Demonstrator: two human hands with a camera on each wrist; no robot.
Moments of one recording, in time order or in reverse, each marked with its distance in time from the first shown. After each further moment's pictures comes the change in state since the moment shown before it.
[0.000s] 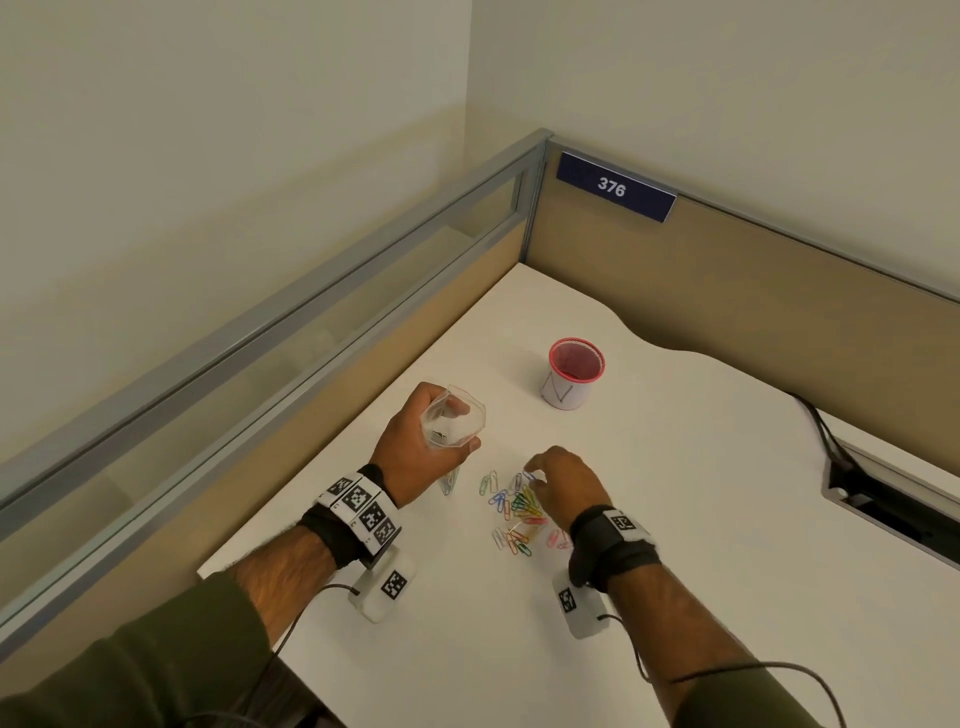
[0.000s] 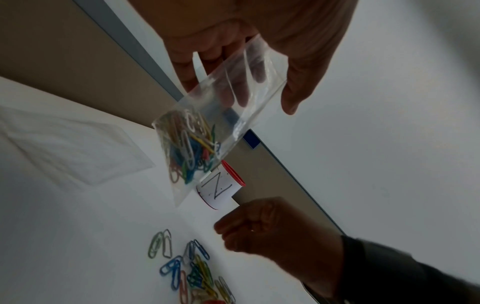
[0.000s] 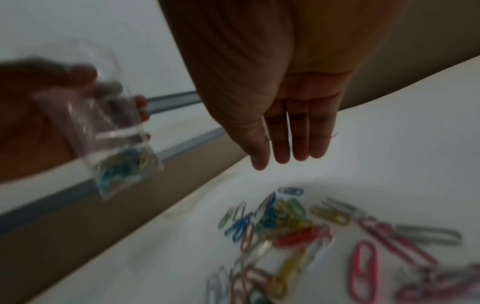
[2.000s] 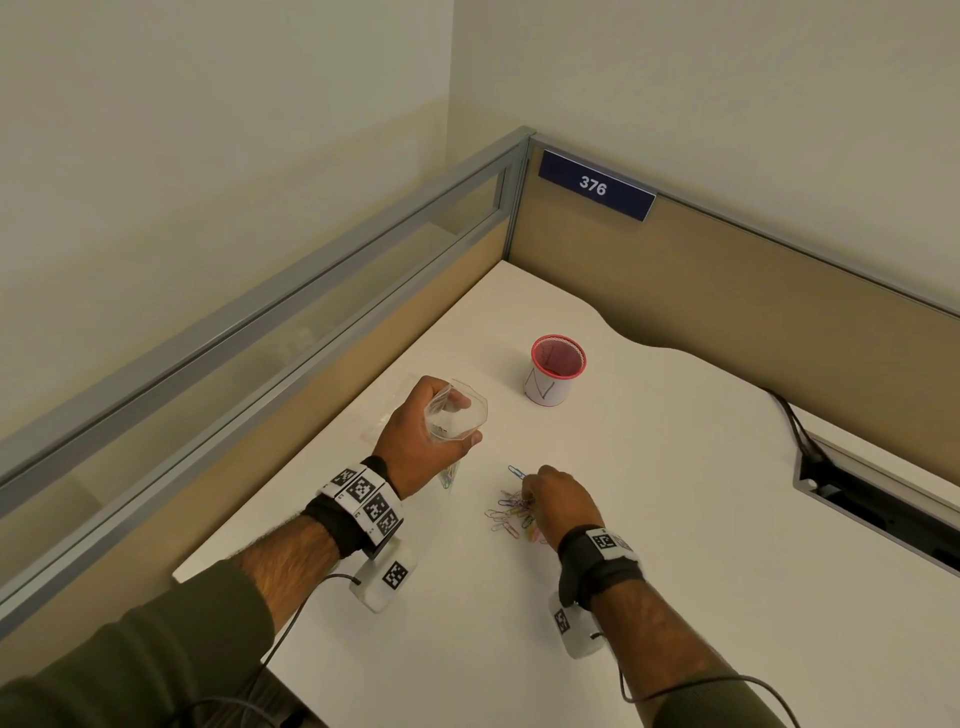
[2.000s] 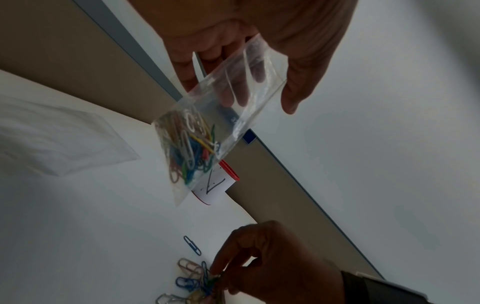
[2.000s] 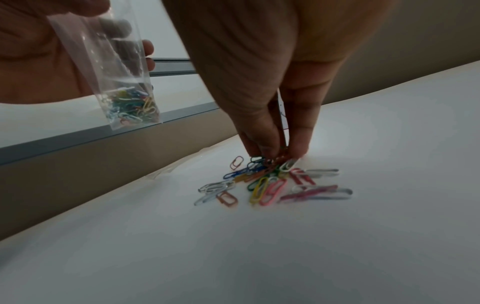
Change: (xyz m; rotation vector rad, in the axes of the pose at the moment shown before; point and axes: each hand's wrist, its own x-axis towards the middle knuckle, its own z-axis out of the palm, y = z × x) left_hand 0.009 0.007 0.019 -0.008 -0.019 0.014; right_hand -0.012 0.021 0.020 -0.209 -0.021 -0.035
